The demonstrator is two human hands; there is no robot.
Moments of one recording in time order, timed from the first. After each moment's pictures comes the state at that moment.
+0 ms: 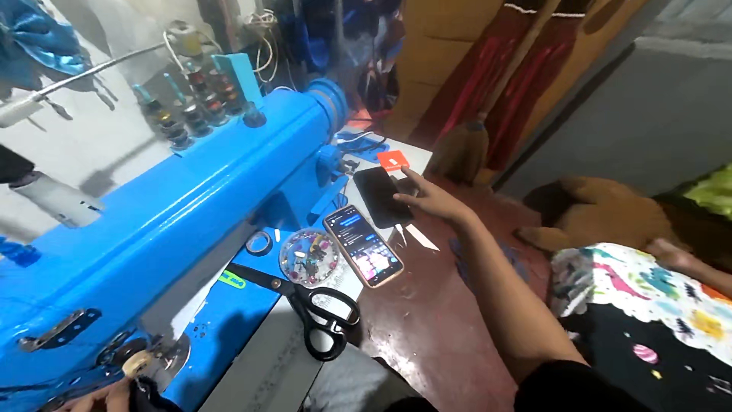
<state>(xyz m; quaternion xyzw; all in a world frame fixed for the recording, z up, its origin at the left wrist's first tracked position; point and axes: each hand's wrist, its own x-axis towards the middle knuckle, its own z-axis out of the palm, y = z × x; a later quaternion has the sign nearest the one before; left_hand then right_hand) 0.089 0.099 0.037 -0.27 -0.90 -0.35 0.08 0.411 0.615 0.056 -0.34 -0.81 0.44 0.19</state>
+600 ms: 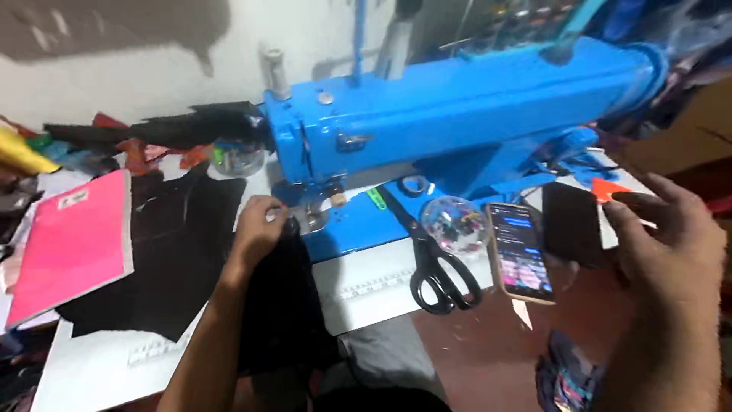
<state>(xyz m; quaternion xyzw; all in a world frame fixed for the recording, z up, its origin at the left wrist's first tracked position) 0.100 0.096 0.063 -0.25 -0.90 -0.36 -0.01 0.381 0.543 0.097 -0.24 -0.88 0.27 0.32</state>
